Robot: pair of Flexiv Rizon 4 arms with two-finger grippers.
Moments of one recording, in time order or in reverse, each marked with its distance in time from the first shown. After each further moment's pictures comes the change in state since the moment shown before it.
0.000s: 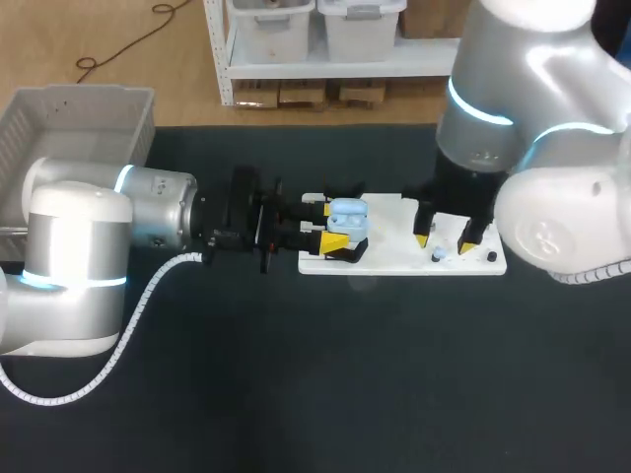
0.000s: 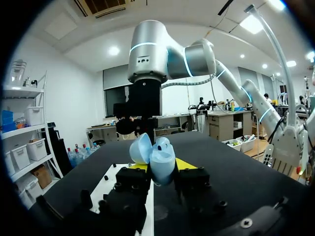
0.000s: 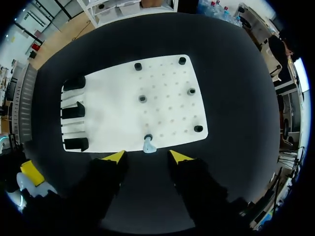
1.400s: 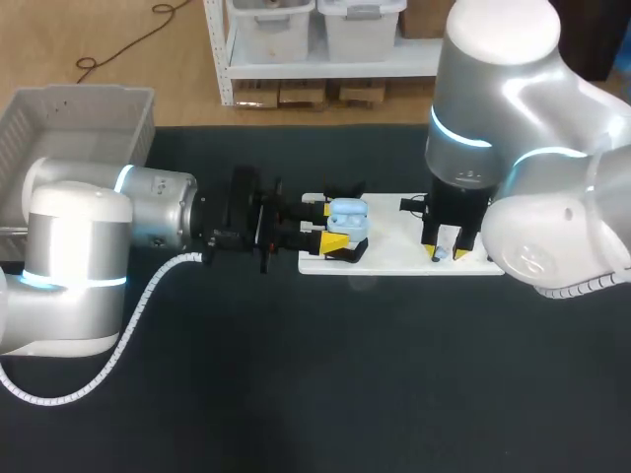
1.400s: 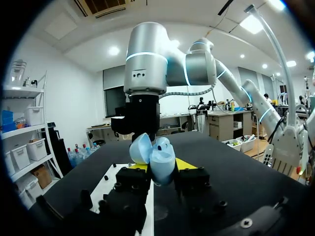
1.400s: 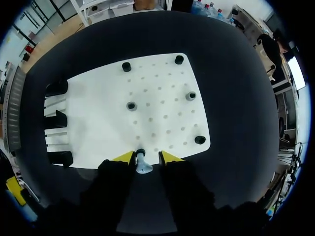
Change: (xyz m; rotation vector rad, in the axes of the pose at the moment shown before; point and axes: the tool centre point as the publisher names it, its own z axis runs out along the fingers) left arm 0.000 0.000 0.000 0.000 0.000 0.000; right arm -0.012 -0.008 0.030 0.060 -0.032 0.029
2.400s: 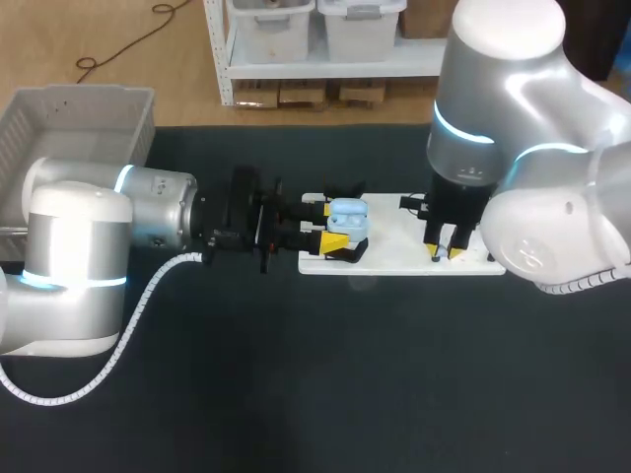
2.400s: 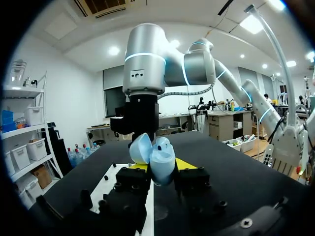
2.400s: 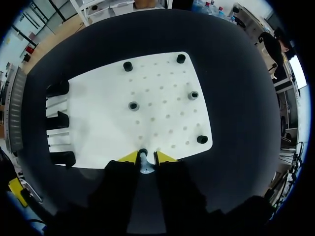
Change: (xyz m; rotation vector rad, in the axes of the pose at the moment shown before) left arm 0.000 0.000 0.000 0.000 0.000 0.000; right arm 0.000 0.003 -0.002 -0.018 0.016 0.006
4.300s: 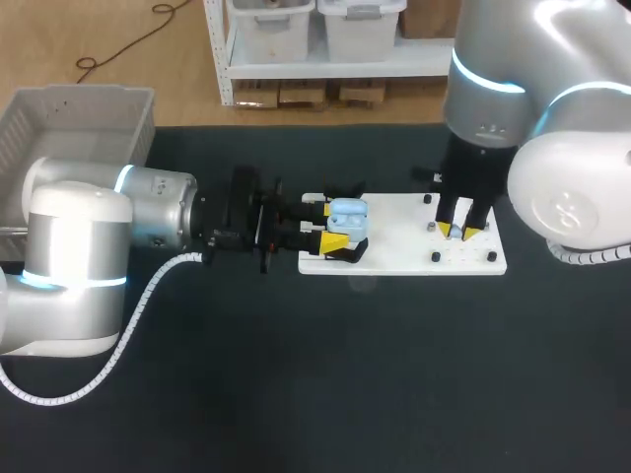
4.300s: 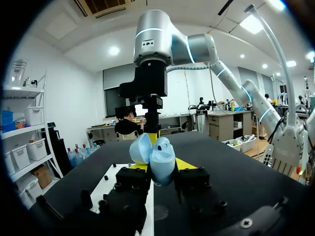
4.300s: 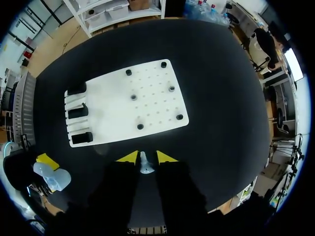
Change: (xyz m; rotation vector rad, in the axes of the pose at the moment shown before) left arm 0.000 0.000 0.000 0.000 0.000 0.000; right arm 0.022 -0.005 -0.079 -0.003 0.019 0.041
